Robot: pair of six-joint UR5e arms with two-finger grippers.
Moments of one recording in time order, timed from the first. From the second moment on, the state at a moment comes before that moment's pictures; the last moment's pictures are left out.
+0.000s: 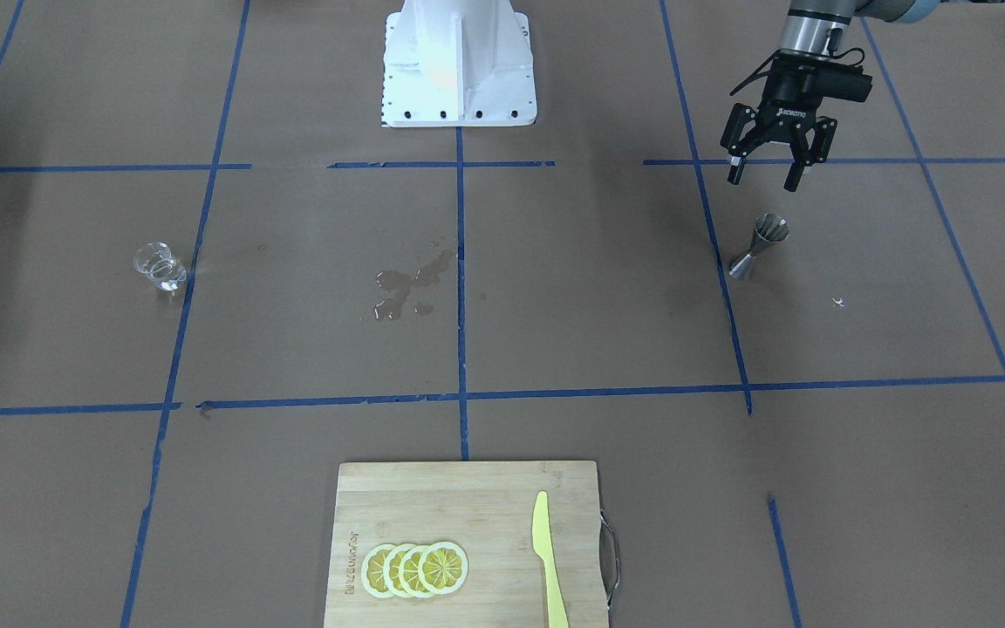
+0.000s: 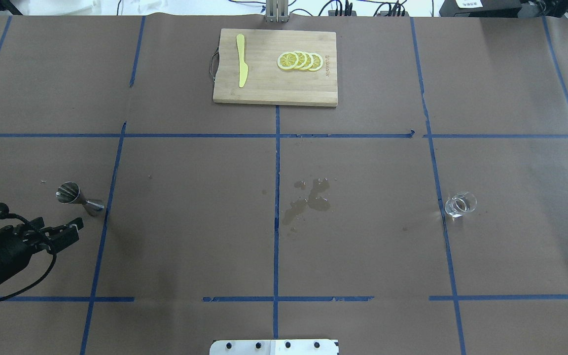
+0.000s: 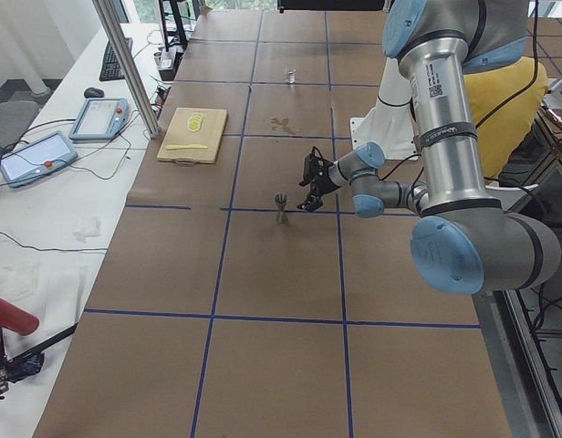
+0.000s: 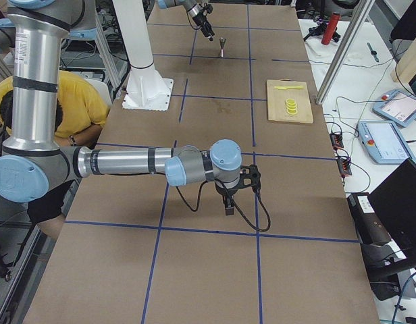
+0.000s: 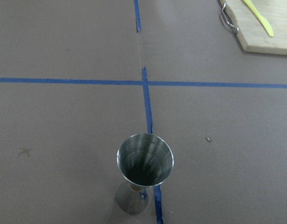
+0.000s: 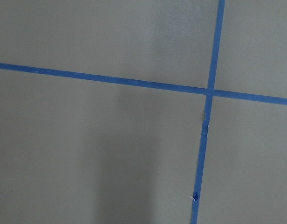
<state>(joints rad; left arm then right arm) -0.21 -1.18 -2.11 -2.49 -1.06 -1.38 1.48 -1.71 1.77 -1.40 2.41 0.10</state>
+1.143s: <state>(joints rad) -0.08 -1.28 -1.88 -2.50 -0.63 -1.42 1.48 -1.70 1.76 -1.40 2.40 0.10</state>
